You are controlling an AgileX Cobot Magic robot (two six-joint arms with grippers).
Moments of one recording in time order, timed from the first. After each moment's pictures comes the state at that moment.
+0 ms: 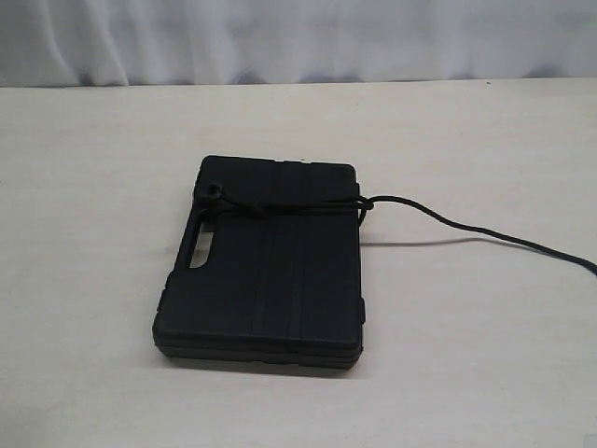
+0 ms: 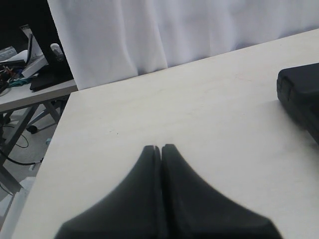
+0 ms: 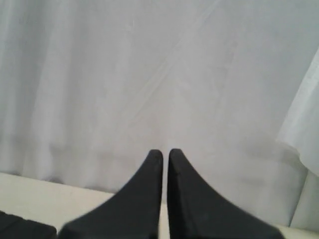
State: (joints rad) left arm 0.00 0.00 0.00 0.05 0.32 0.14; right arm 0.07 0.00 -0.06 -0.19 -0.10 0.05
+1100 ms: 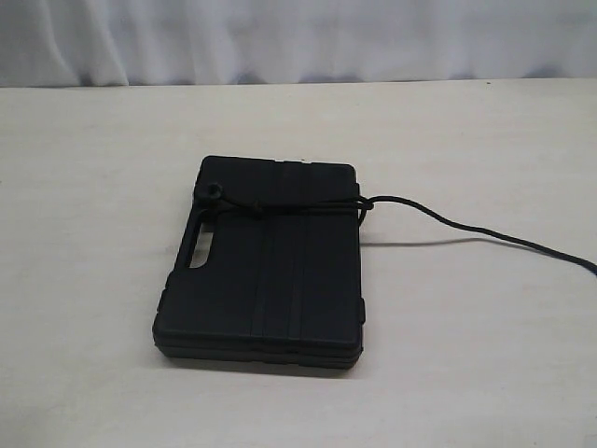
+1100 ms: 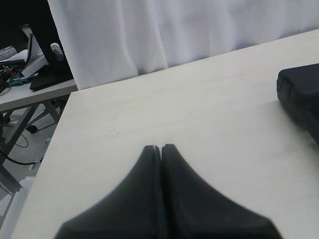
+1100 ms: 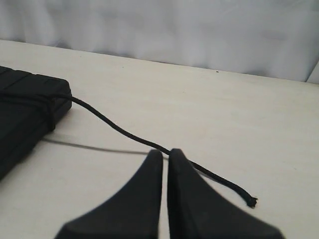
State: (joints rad) left arm 0.00 0.00 0.00 0.05 0.32 0.14; right arm 0.06 0.00 0.00 -0.06 0.32 -0.04
